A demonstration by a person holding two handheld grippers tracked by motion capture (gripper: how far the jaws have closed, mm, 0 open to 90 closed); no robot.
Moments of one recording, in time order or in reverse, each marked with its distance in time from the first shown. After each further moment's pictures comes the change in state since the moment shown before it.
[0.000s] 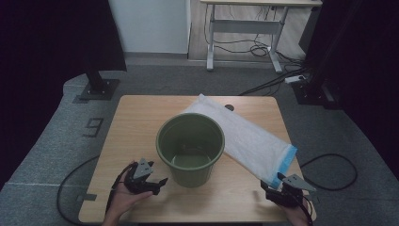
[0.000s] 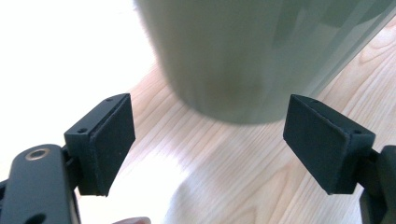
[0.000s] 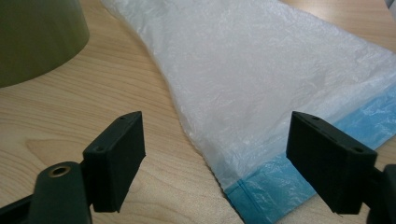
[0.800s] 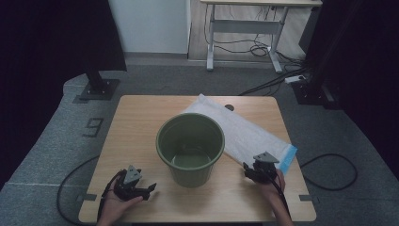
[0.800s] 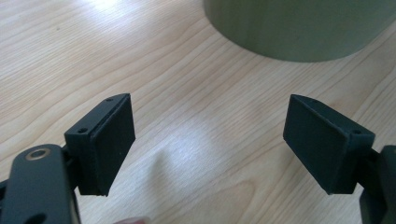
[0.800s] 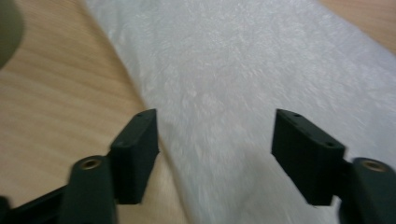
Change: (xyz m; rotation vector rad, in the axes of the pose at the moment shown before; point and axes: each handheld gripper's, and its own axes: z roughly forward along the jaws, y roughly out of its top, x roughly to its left) left arm 0.011 -0.039 -0.004 0.067 0.065 -0.089; right arm 0.032 0.049 0.092 0.175 -0.135 -0.091
